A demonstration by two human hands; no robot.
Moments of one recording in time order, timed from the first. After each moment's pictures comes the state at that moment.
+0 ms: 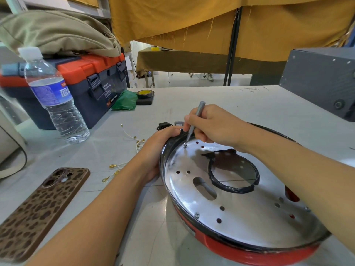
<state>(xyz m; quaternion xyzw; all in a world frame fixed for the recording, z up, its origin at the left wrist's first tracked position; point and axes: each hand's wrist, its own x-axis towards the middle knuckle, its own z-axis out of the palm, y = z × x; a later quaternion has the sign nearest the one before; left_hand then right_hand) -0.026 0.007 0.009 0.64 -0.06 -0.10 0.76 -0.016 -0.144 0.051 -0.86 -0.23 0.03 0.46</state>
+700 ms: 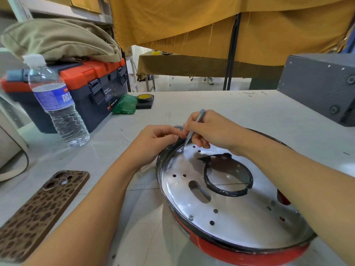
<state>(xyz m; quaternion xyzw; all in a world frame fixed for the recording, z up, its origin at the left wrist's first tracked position) -0.028 0.025 0.019 0.82 -0.13 0.03 0.55 -0.014 -0.149 0.052 -0.85 -0.22 0.06 0.47</state>
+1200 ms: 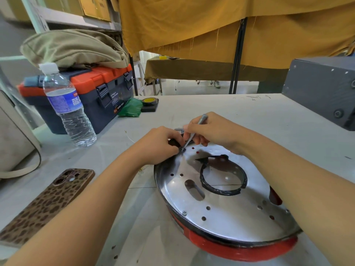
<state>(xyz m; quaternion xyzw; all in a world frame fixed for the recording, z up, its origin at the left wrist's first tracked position) -0.034 0.010 0.042 0.96 -0.12 0.01 0.26 -0.010 -0.157 0.054 -0.85 -0.23 0.07 0.48</state>
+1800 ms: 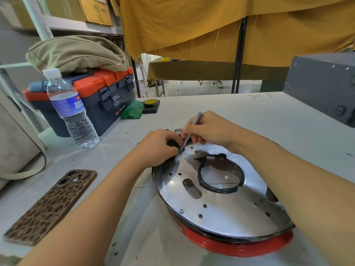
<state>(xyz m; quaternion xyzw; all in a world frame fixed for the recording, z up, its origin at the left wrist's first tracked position) -0.038 0.007 0.037 0.96 -0.10 0.03 0.27 -0.011 -0.157 0.054 -0.84 -0.23 0.06 0.49</state>
